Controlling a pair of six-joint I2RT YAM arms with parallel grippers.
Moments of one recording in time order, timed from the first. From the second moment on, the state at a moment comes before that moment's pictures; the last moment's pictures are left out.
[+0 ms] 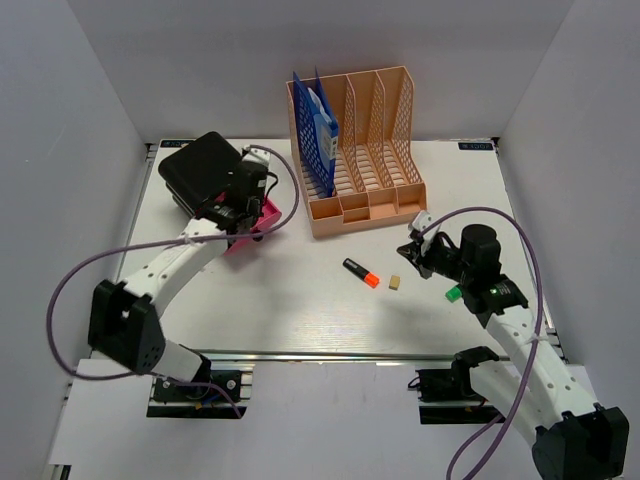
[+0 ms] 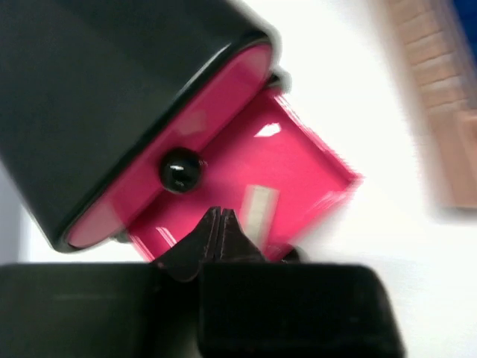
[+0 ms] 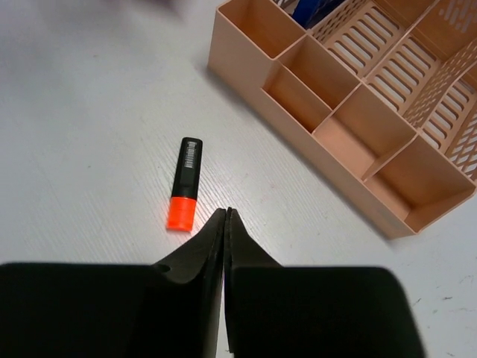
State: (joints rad) left arm -0.48 1.49 1.18 -0.34 -0.57 -0.02; right arm 0.29 0.78 0.57 -0.17 -0.58 -0.46
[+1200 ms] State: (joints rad) left arm -0.49 0.72 0.68 -0.29 0.09 -0.22; right arm 0.38 1.54 0.85 -0.58 -0.35 -0.69
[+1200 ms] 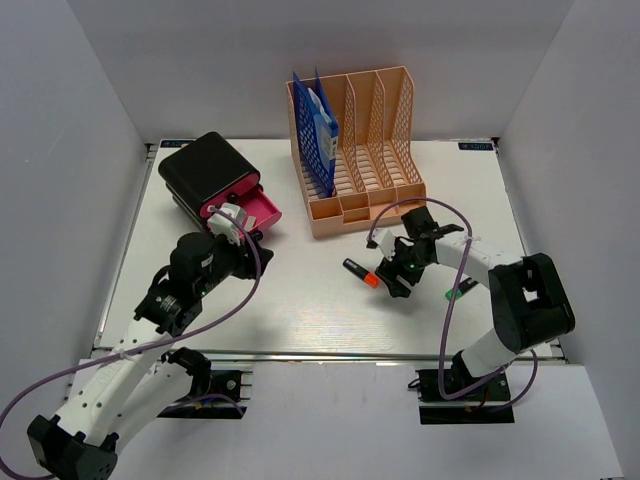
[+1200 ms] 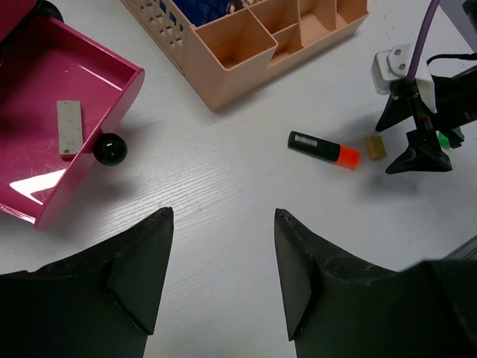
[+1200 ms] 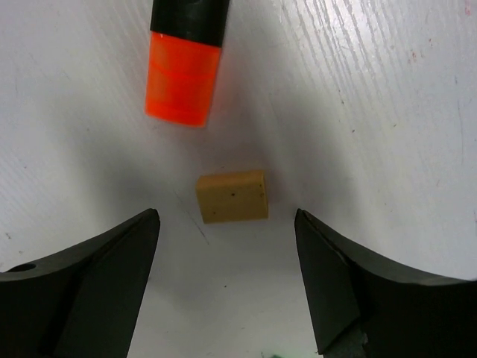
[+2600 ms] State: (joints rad) left arm -0.49 0.33 0.63 -0.26 -0.24 -0.25; right arm 0.78 2.02 1.91 -0.56 -0.50 -0.67
